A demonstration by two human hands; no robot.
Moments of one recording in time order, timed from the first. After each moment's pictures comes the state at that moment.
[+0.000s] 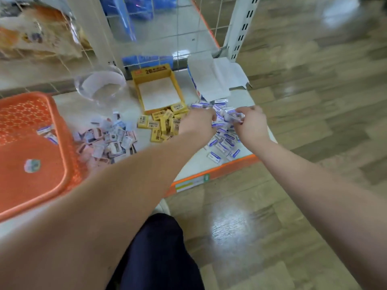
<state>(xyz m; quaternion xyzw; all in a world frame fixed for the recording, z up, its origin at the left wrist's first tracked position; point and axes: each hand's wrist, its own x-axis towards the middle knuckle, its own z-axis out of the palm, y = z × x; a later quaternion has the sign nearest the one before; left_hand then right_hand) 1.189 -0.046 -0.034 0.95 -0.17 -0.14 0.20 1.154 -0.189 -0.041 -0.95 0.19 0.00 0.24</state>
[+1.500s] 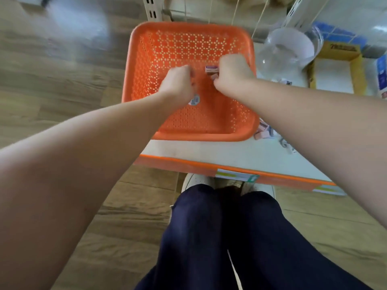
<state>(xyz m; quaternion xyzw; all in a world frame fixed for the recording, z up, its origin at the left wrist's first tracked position) 1.188 0.363 -0.080 0.95 0.14 -0.07 0.26 1.224 0.235 -0.038 -0.98 -0.17 0.11 0.09</state>
